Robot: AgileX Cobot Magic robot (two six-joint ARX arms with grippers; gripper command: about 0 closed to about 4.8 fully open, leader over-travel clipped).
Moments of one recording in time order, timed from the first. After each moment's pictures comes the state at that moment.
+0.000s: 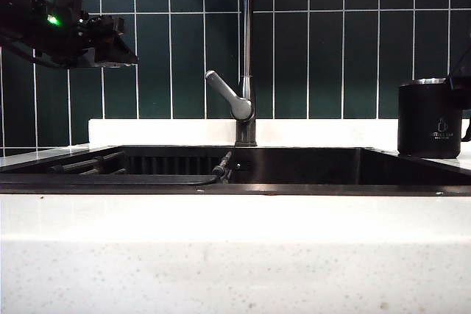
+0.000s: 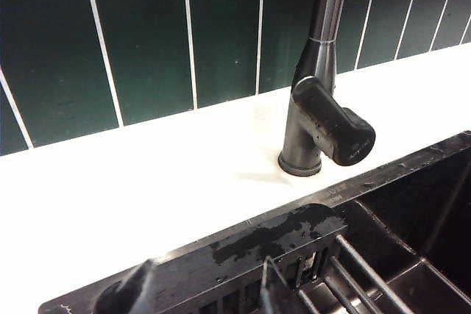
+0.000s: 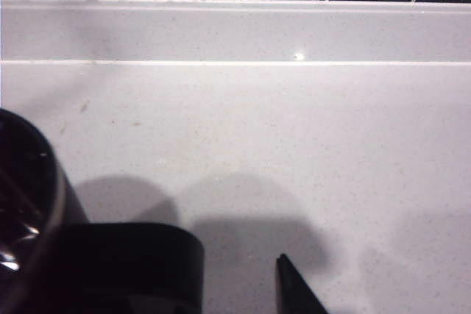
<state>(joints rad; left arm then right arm) -0.14 1.56 0.90 0.56 0.38 0.08 -0.19 1.59 0.76 0.57 -0.06 -0.06</state>
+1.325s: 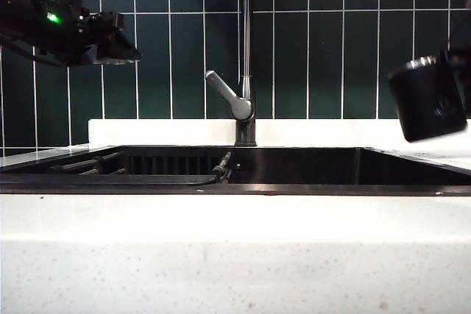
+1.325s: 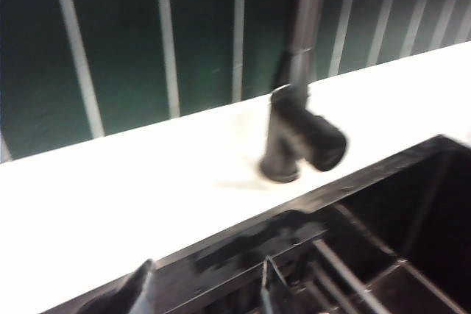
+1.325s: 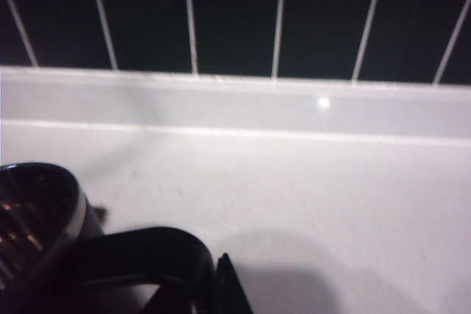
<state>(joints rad) -0.14 1.56 0.90 0.57 0.44 0.07 -0.18 1.53 0.79 0.62 -0.15 -0.06</state>
